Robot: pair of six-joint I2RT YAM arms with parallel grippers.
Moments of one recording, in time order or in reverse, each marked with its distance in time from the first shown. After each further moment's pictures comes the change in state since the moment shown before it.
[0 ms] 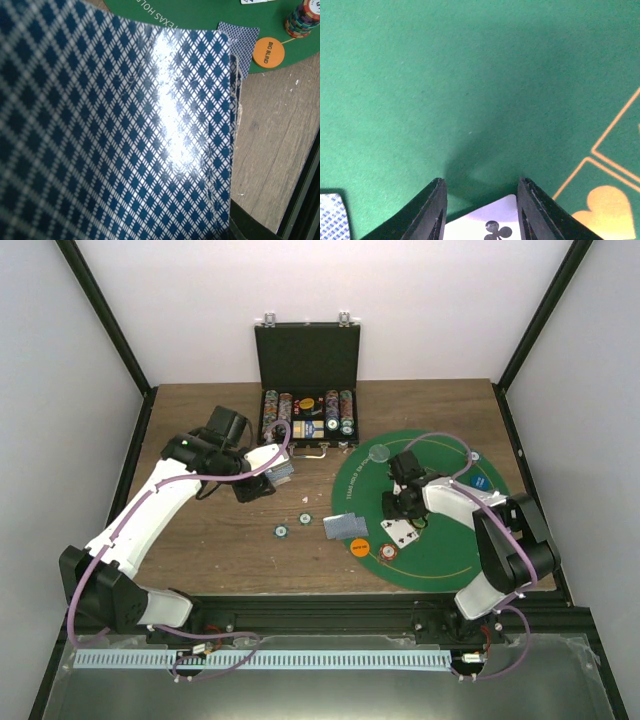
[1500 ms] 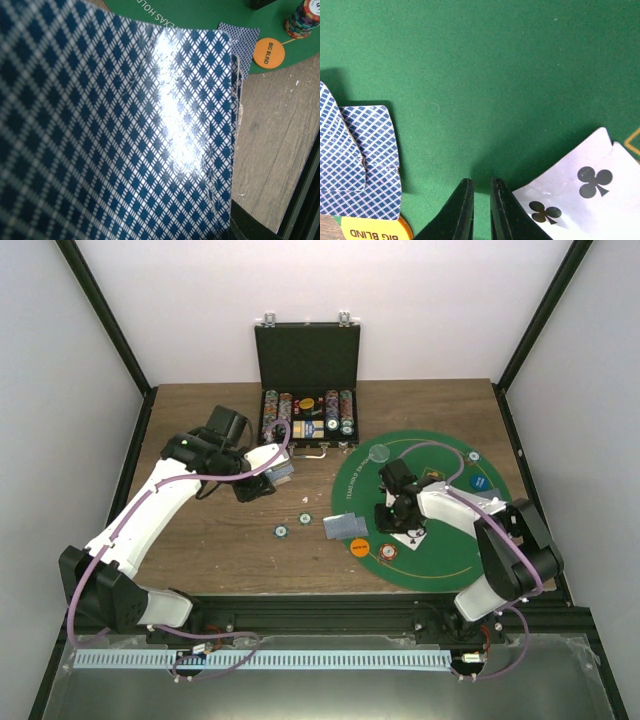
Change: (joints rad) left arm 0.000 0.000 0.004 0.000 0.000 0.000; right arm 0.092 -0.039 -0.011 -0.133 -0.108 0.079
